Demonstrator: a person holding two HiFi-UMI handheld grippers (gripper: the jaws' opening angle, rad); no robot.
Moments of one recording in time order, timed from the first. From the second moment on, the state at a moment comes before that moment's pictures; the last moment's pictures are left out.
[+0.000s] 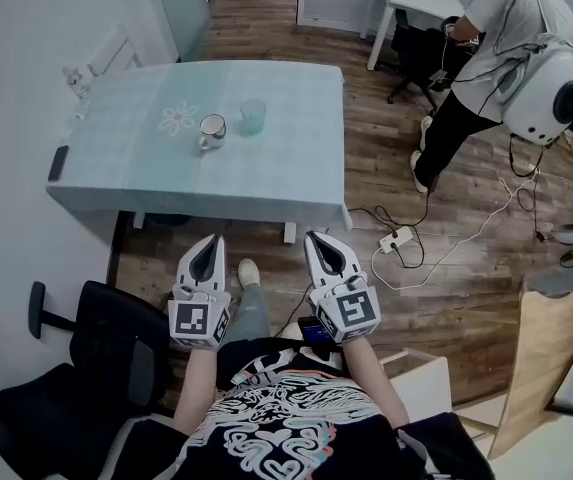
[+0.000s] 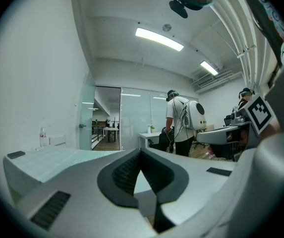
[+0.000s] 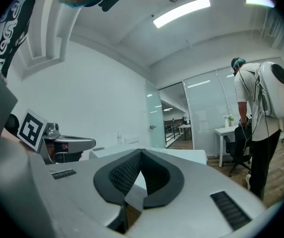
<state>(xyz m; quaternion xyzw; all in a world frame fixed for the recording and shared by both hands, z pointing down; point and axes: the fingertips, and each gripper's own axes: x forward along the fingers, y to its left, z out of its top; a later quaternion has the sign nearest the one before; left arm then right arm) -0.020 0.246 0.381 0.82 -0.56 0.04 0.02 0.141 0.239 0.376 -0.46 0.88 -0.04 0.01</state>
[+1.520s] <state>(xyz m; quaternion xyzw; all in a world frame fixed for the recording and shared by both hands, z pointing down) -0.086 -0.059 0.424 0.87 -0.48 0.04 0.07 0.063 -0.035 0.412 -0.55 0.83 -0.04 -0.07</state>
